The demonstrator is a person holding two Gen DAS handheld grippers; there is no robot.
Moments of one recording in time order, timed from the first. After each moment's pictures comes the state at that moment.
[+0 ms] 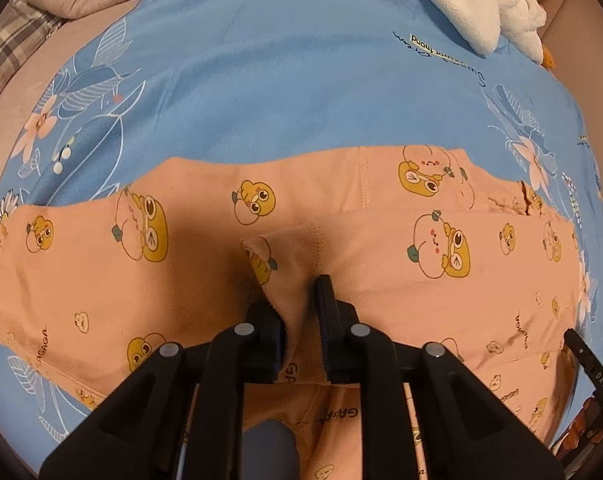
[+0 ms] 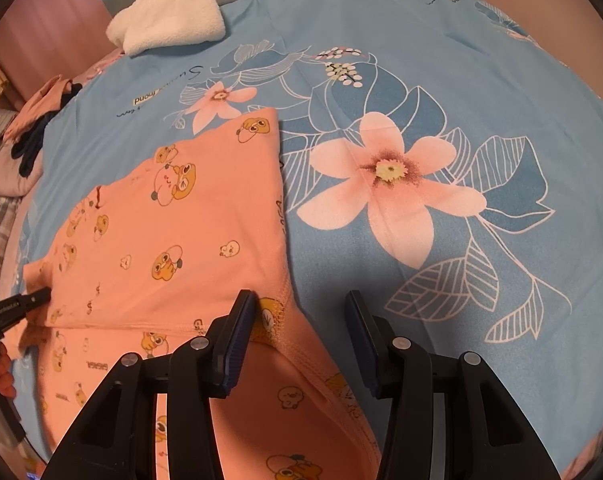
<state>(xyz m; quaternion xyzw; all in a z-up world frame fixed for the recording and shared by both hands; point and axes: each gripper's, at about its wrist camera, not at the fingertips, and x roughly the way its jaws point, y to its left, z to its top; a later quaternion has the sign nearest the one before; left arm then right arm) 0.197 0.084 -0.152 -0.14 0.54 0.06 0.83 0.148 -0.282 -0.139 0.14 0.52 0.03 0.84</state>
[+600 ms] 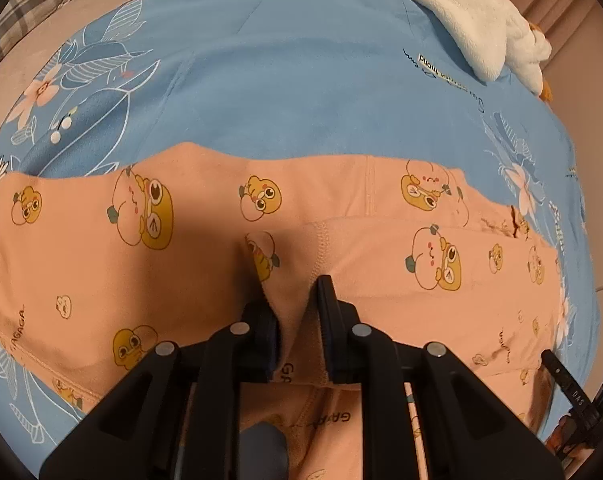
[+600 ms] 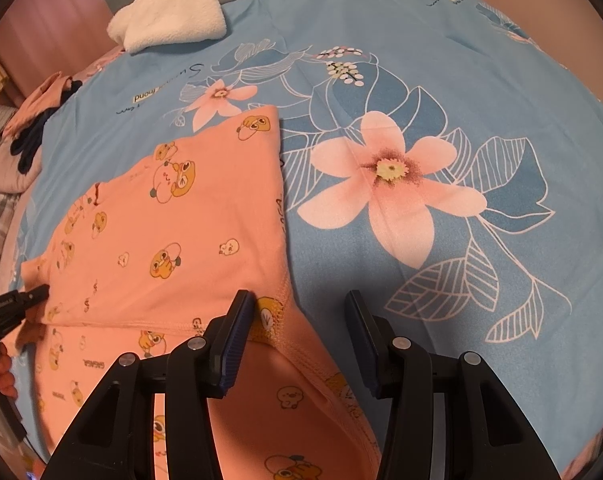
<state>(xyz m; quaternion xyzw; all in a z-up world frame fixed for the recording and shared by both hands) 0.183 0.093 -0.154 -0.20 0.51 0.06 0.83 0.147 -0.280 -0.140 0.13 0.52 0.03 0.84</state>
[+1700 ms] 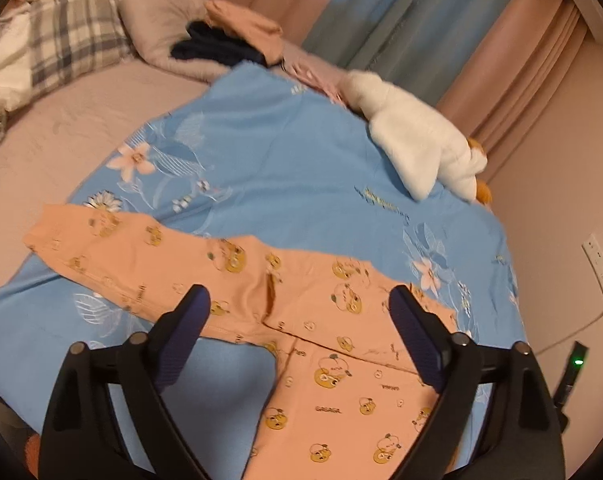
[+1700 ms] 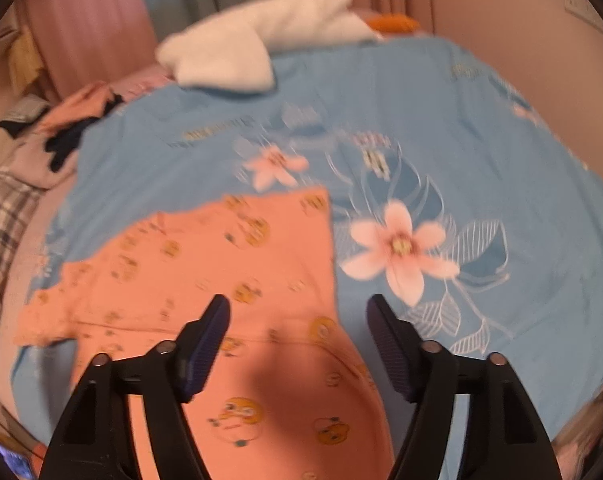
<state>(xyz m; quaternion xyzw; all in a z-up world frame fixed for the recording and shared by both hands) 0.047 0.115 -0.012 -0.27 0.33 0.08 0.90 0.110 -0.255 -0.041 0.09 0.43 0.05 0.90</state>
